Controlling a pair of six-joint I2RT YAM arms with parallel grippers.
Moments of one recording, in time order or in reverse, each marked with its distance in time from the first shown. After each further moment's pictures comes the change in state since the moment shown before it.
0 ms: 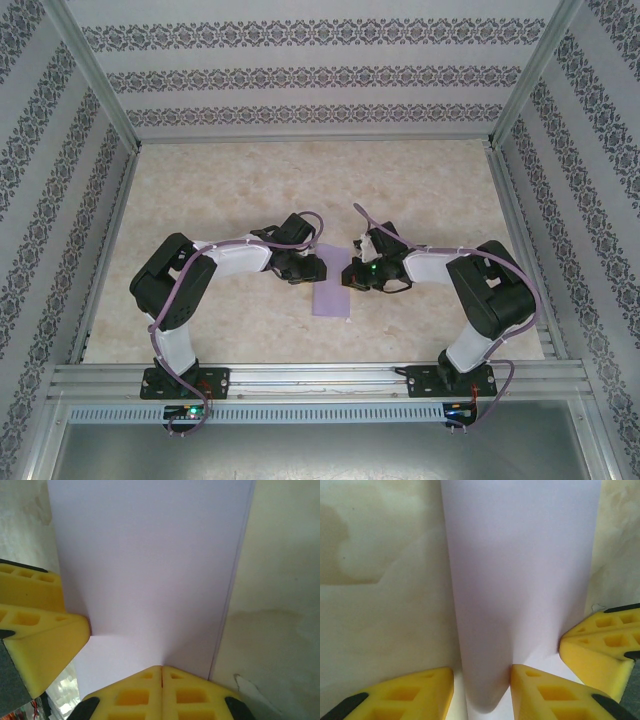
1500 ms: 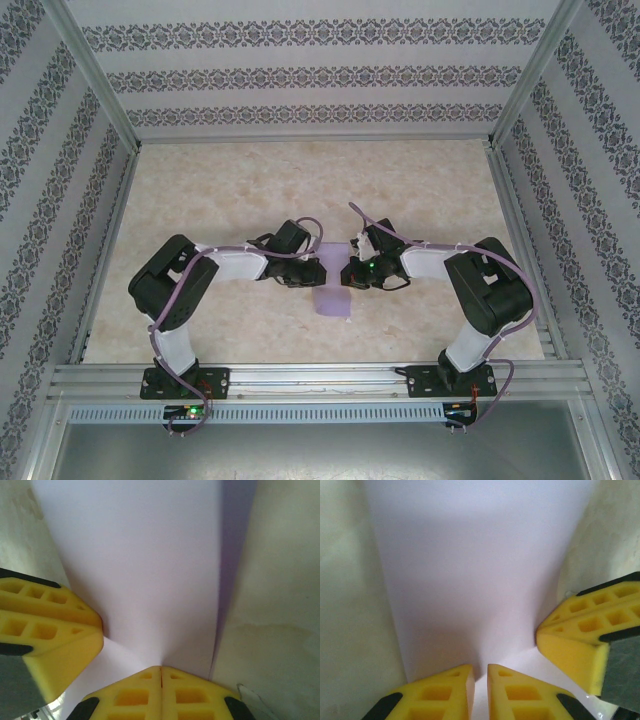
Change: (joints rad) left arm 0.003 -0.017 -0.114 0.223 0.099 0.015; right arm 0.006 0.026 0.050 -0.074 0.012 -0.065
